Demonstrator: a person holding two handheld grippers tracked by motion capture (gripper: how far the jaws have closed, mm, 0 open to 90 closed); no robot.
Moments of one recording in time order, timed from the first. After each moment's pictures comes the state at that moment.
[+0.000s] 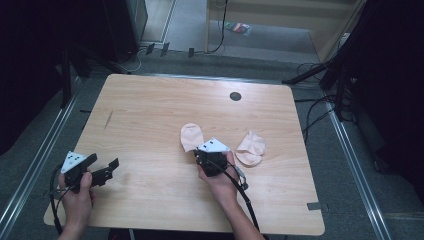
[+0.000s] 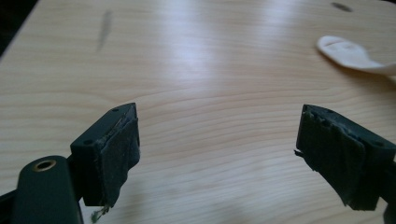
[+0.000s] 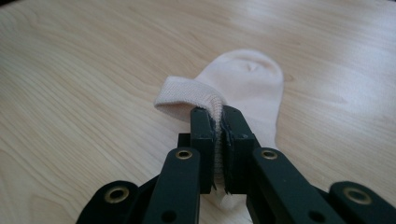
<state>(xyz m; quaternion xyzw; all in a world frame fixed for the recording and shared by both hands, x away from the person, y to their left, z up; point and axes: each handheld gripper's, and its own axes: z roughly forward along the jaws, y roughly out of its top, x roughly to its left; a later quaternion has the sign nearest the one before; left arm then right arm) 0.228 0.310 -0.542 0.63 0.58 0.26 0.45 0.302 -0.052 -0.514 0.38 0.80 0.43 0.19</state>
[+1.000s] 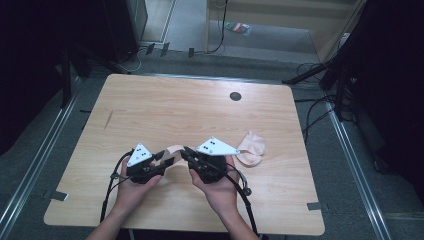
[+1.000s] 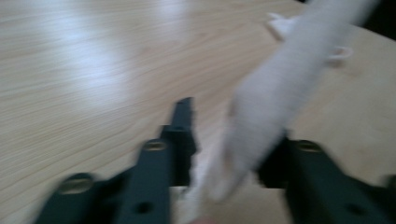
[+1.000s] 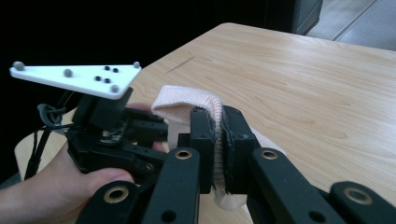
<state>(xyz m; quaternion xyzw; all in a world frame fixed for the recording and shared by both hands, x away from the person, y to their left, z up) 0.266 0.184 -0.539 0.75 0.39 0.16 0.51 0.254 -0.049 -0.439 0.35 0.76 0.53 0.13</state>
